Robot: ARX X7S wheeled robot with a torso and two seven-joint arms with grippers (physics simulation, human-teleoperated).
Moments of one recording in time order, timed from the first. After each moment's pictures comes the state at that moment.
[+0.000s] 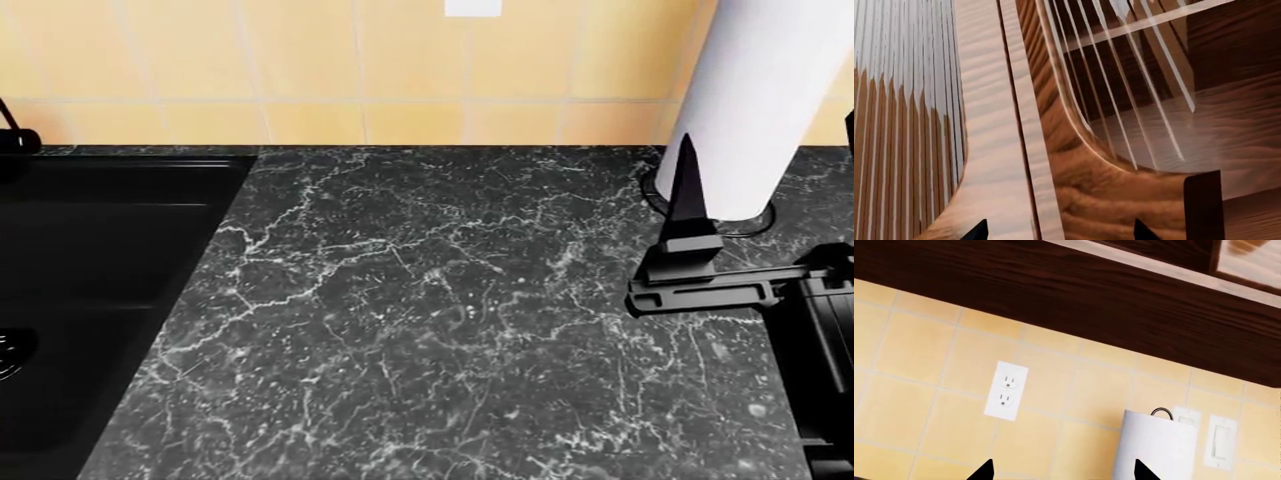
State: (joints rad) left arm -2.02 -0.49 0.35 0.28 -1.24 -1.37 -0.85; right arm 0.59 1.08 -0.28 -1.02 1.03 0.55 0.96
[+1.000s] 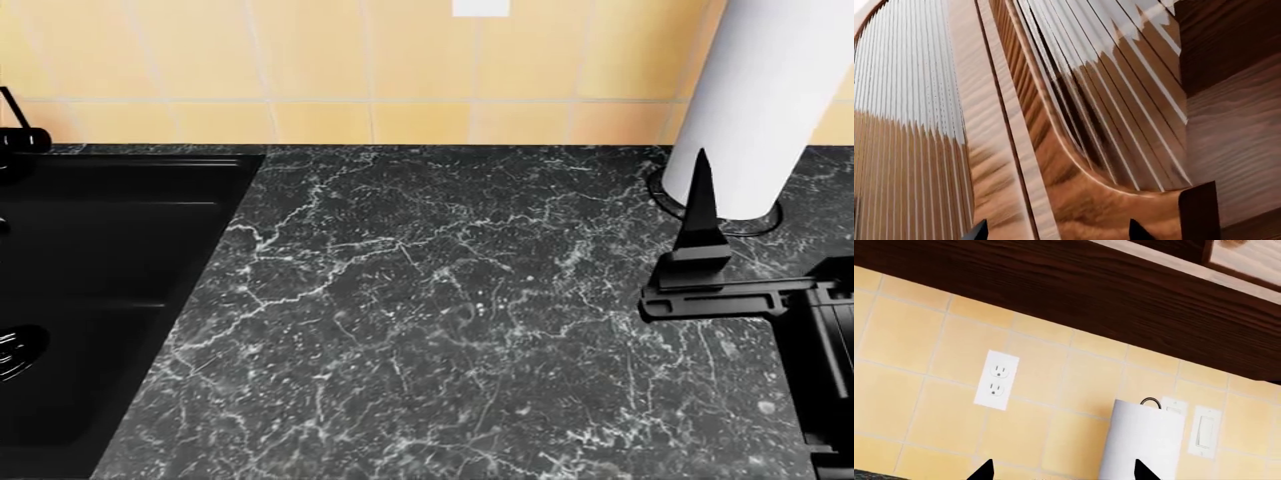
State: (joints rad) left arm -2.08 -0.34 0.70 0.22 -0.84 -1.31 -0.82; right arm 0.51 1.12 -0.27 -1.01 0.99 0.51 0.99
